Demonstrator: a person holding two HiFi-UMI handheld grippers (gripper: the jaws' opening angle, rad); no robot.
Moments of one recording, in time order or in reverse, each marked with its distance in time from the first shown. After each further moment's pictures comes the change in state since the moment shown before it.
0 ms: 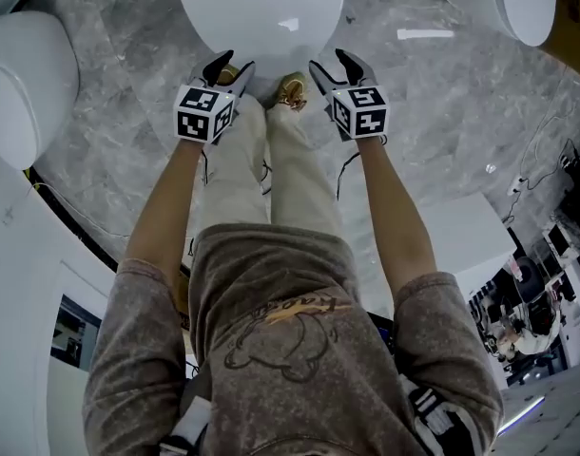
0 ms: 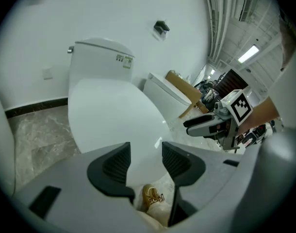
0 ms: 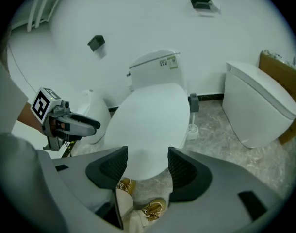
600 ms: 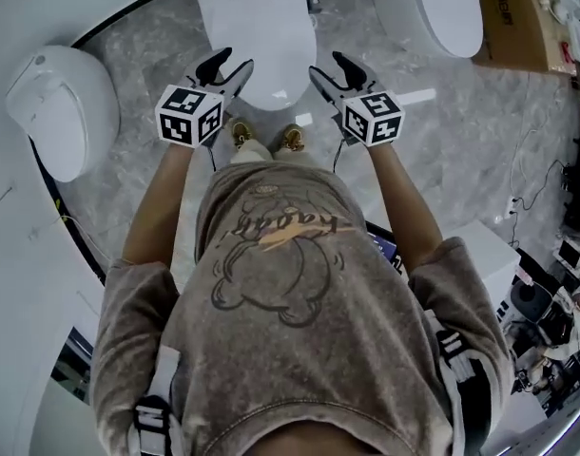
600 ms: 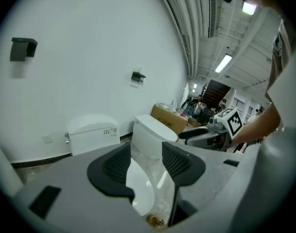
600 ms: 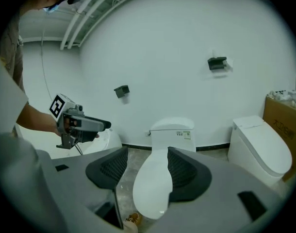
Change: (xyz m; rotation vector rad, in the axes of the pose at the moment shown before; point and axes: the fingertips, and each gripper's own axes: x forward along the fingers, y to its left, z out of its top) left arm -0.233 -0.120 0.242 0.201 -0.302 -0.050; right arm -0.241 0.101 0.216 -0.131 -0.389 0.084
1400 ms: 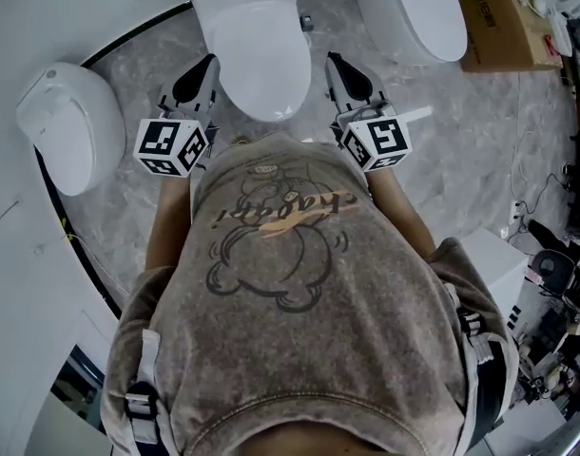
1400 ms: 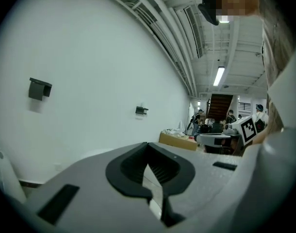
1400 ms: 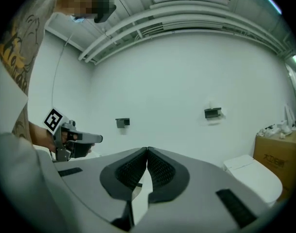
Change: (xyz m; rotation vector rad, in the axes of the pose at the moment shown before) left arm -0.105 -0.037 0.087 0.102 -0.367 0.126; right arm -0.099 0.063 0.110 -0.184 -0.429 -0.111
